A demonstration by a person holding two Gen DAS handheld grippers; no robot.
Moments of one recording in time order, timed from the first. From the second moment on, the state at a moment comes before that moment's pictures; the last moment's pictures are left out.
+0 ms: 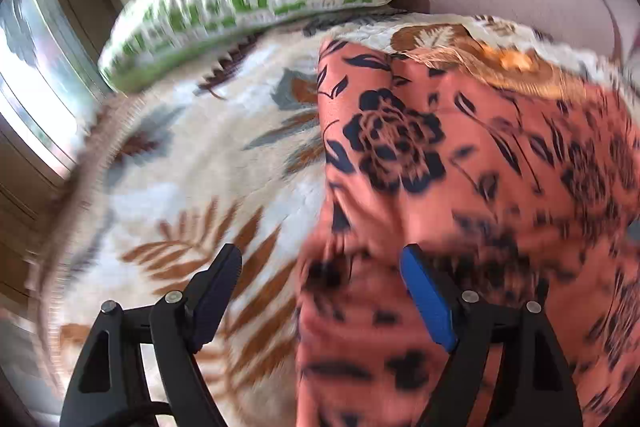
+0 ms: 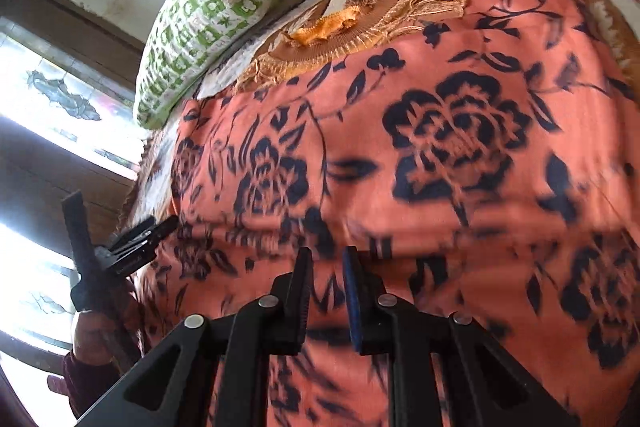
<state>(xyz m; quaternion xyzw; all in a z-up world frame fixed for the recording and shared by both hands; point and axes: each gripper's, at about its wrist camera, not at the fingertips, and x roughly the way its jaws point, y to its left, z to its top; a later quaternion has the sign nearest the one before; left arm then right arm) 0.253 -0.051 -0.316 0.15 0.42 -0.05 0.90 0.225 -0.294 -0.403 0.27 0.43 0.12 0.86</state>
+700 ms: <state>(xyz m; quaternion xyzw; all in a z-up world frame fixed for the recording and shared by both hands) 0.124 -0.011 -0.243 0.08 0.34 -0.03 0.94 0.006 -0.342 -0.359 0.29 0.29 0.05 0.91</state>
